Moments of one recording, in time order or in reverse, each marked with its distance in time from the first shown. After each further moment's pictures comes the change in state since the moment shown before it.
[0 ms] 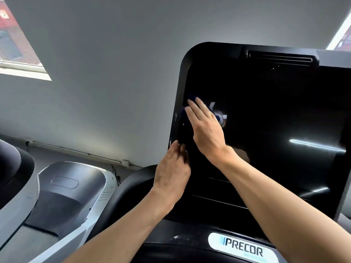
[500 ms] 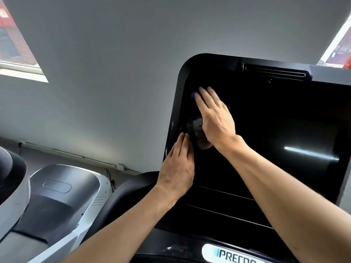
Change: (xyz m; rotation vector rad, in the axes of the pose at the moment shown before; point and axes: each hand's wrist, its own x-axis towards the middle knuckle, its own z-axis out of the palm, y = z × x) left_hand 0.038 0.006 -0.001 -0.351 0.156 -0.158; right_hand 0.040 0.036 -0.035 -0.094 -0.025 0.058
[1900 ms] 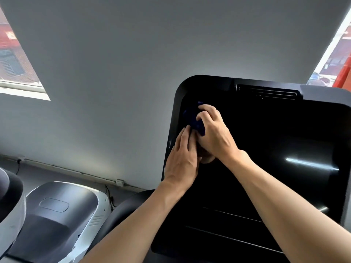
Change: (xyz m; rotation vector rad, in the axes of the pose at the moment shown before) left_hand 0.065 0.003 -0.021 -0.326 0.158 -0.076; right_hand 0.012 0.015 -0.004 0.385 0.177 -0.043
